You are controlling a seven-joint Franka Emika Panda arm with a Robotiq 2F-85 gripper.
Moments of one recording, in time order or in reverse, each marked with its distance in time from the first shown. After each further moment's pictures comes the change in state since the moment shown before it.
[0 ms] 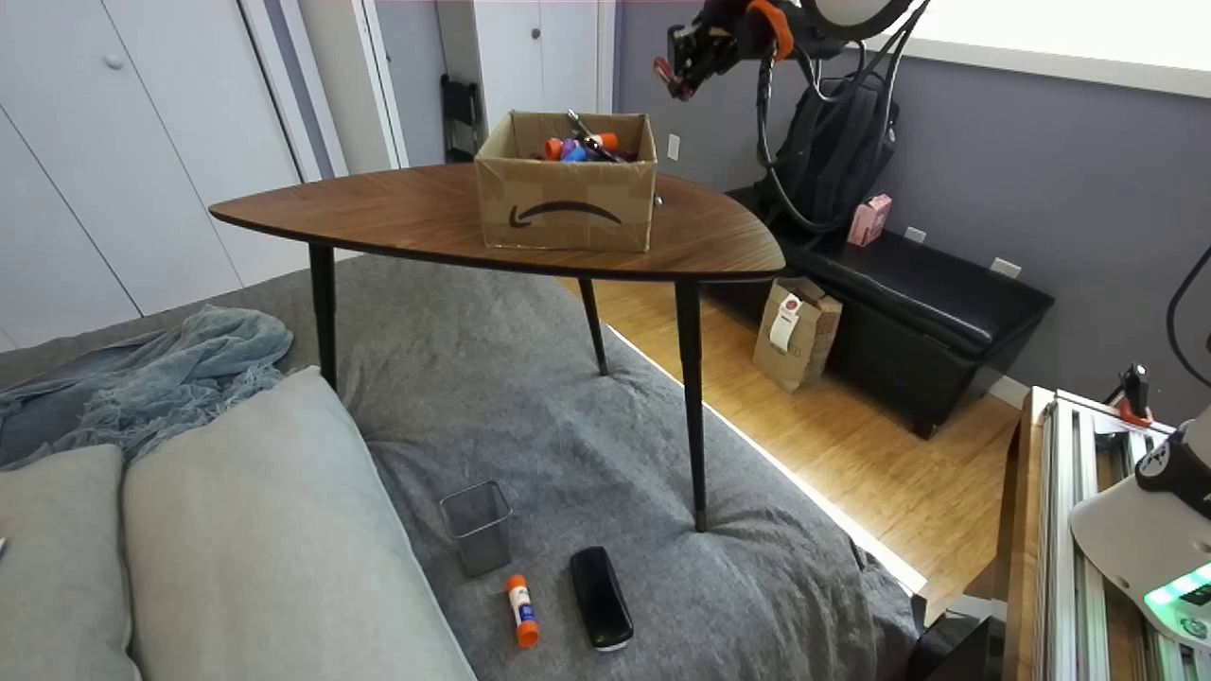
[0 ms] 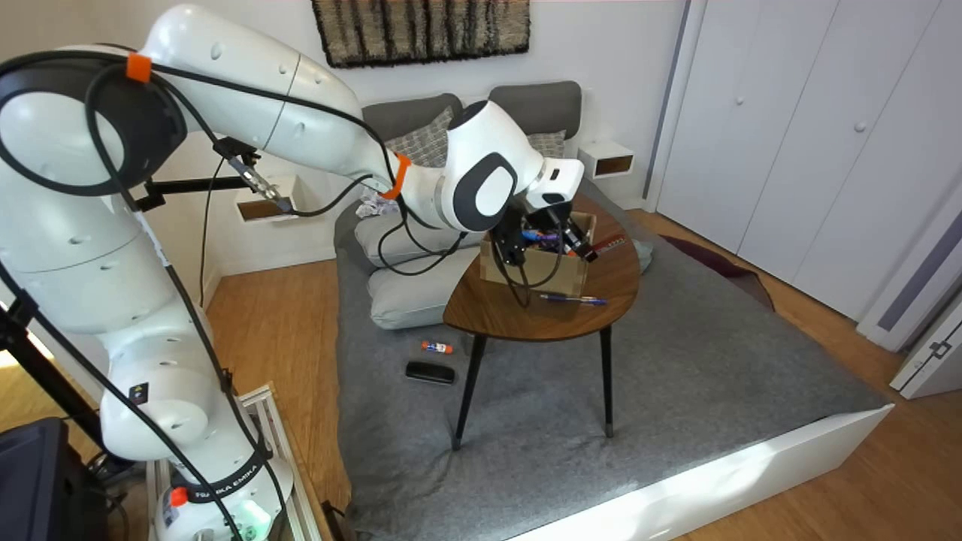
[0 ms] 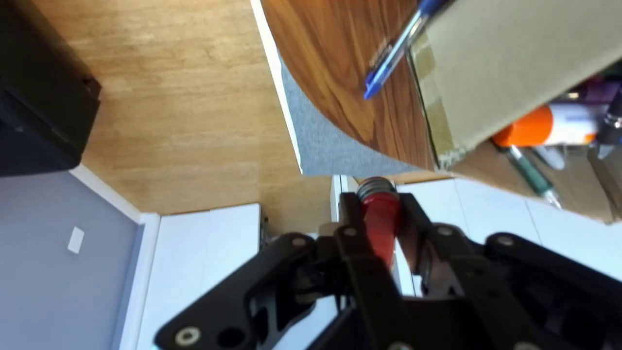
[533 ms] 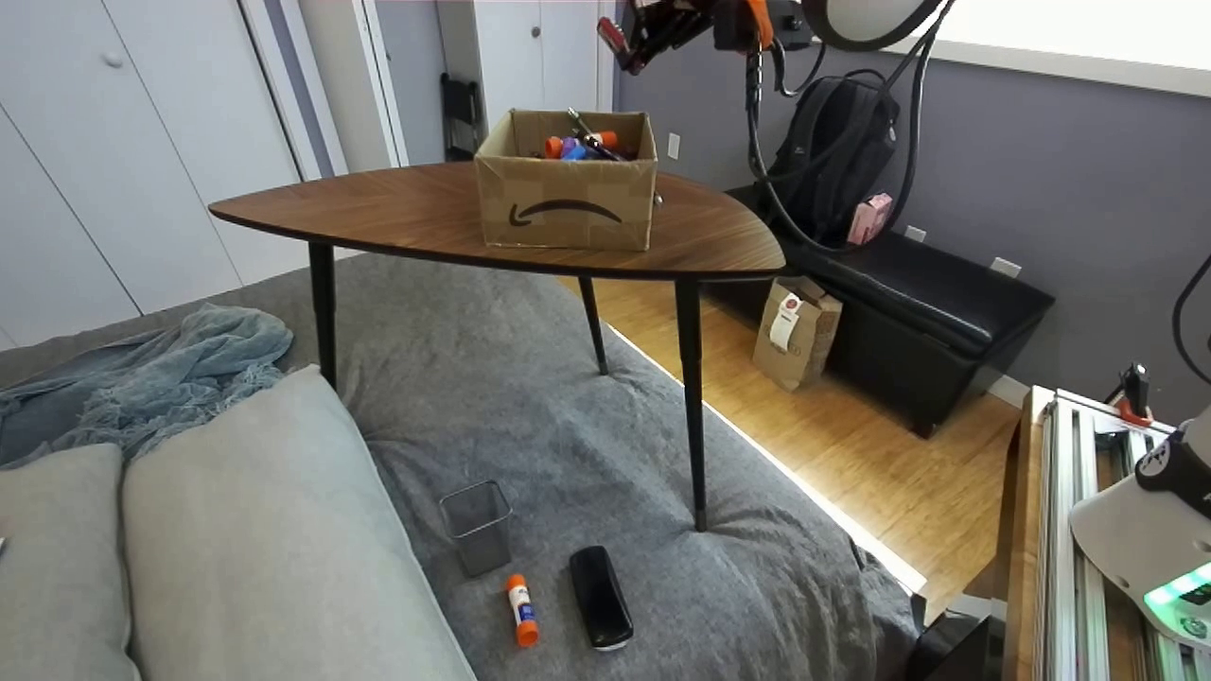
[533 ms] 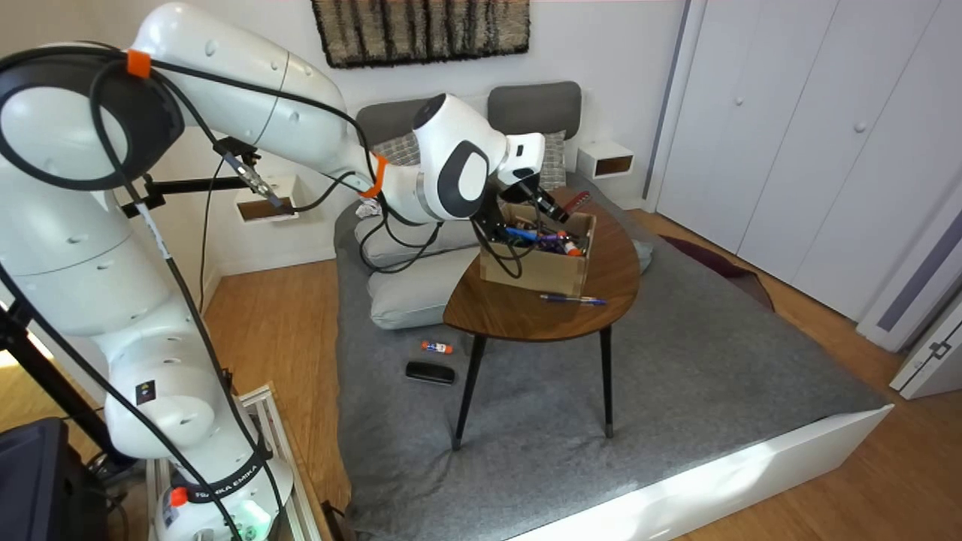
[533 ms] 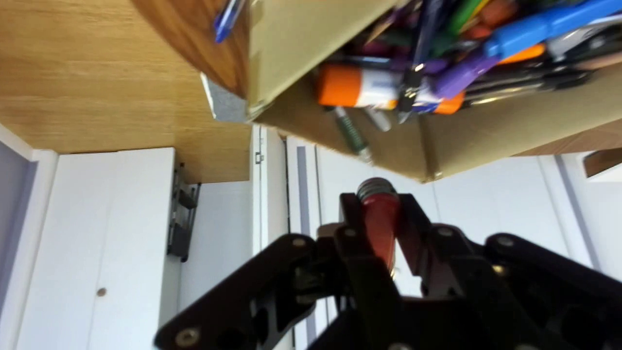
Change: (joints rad) arm 0.072 -0.032 0.050 -0.044 -0.077 0.166 0.029
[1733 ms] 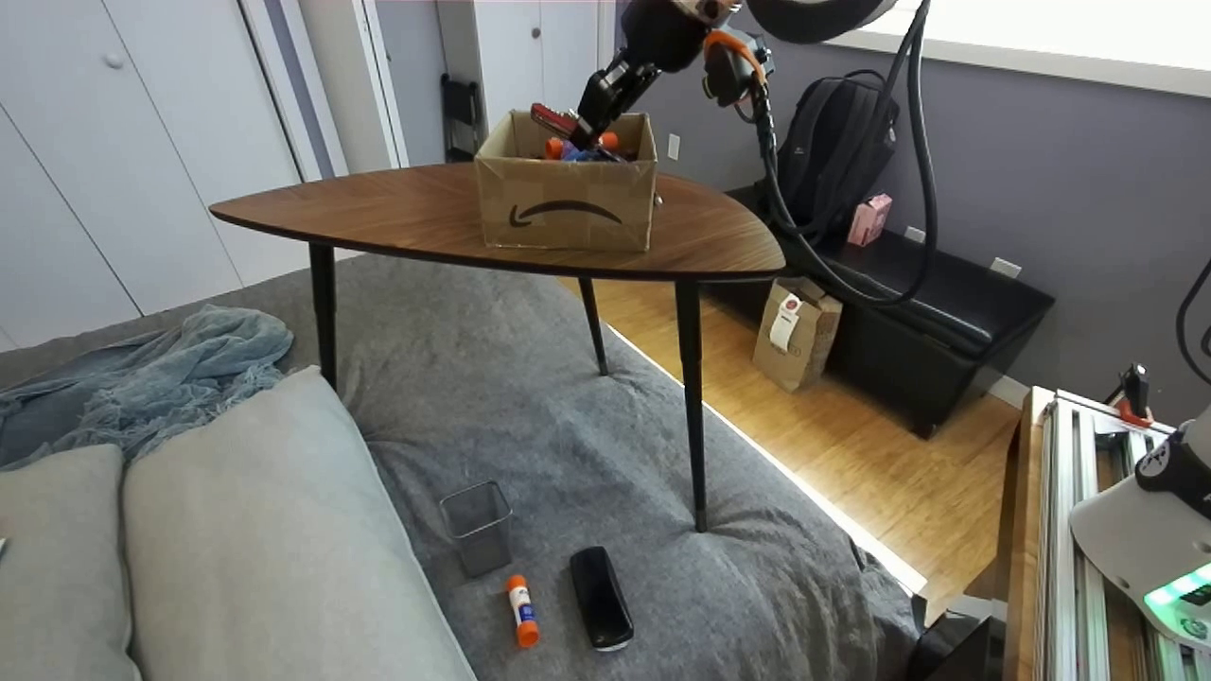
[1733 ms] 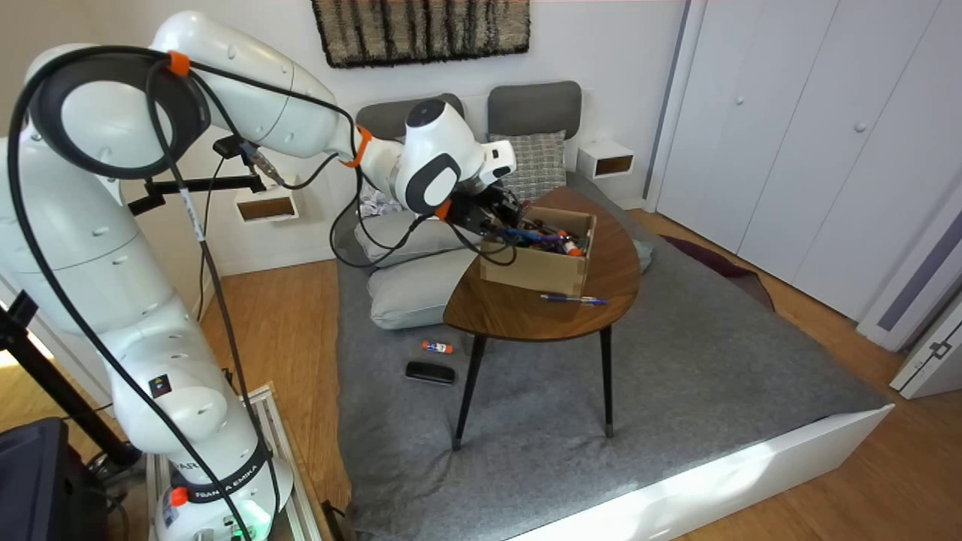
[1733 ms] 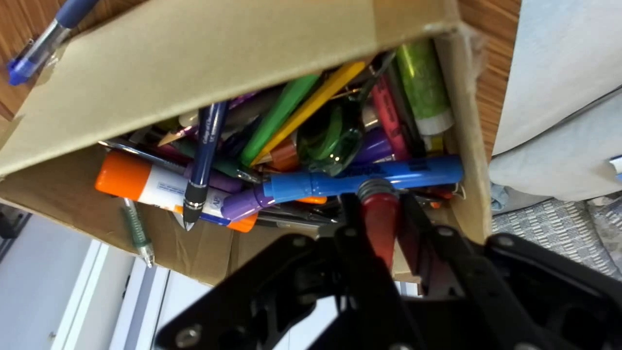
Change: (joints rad) arm 0.137 0.026 0.083 -0.024 0.548 -0.129 -0.738
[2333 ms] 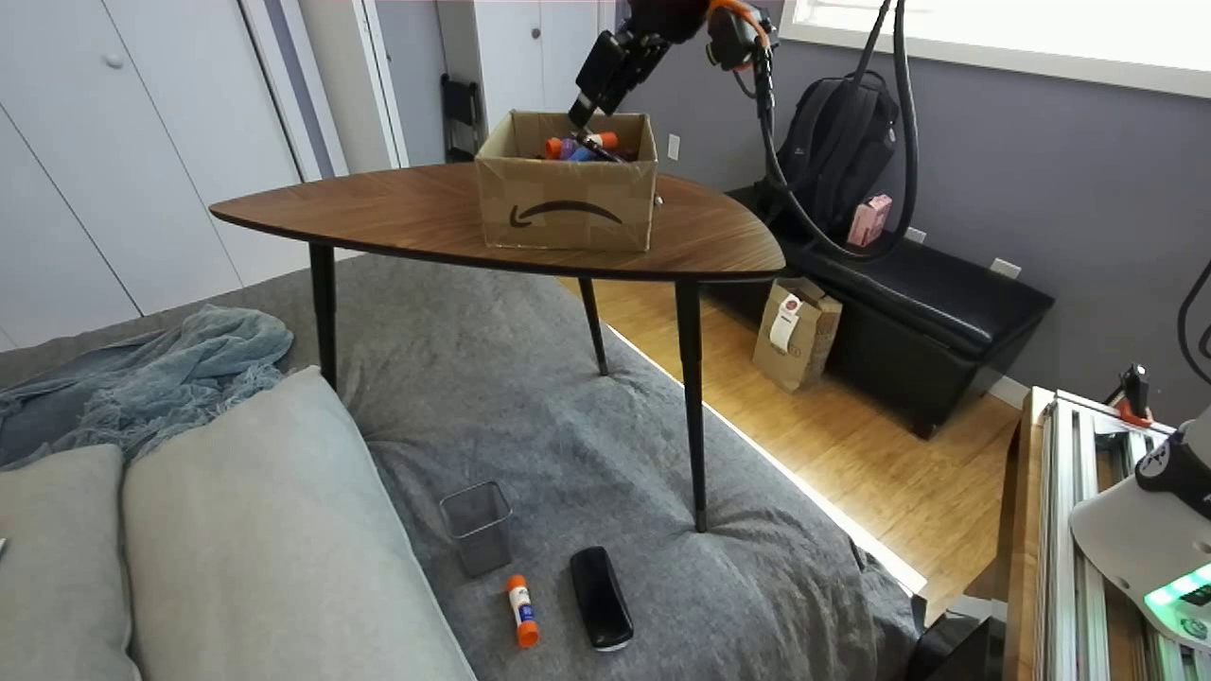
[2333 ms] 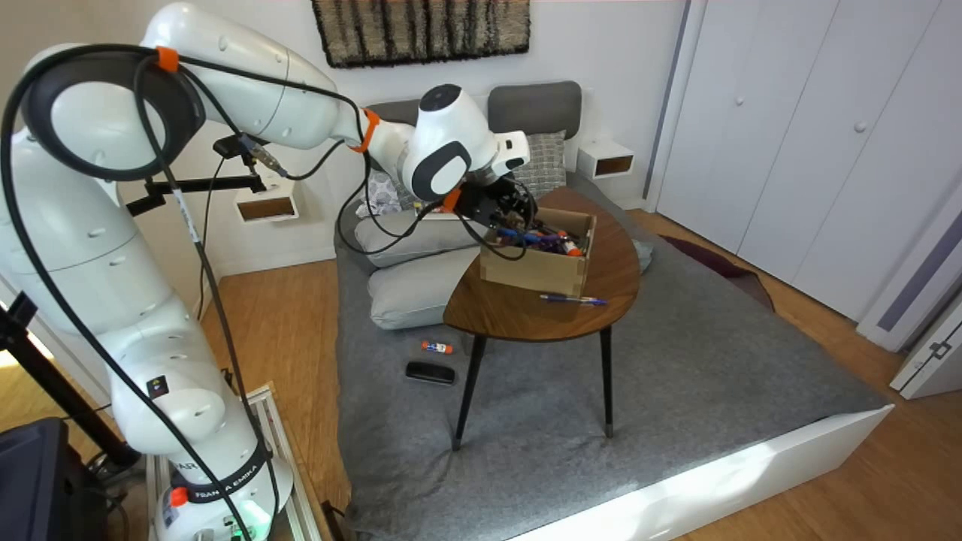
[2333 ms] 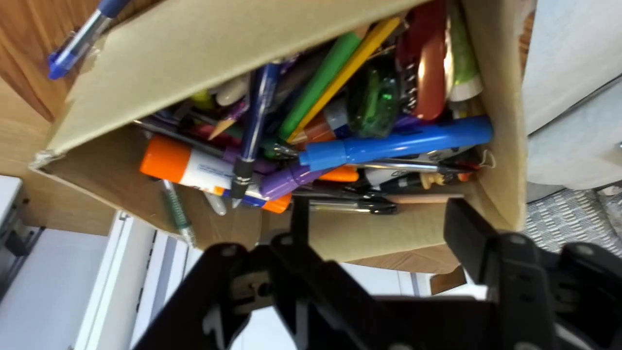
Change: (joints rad) arm -0.029 -0.008 -0.013 0.066 0.060 -0.102 -0.036
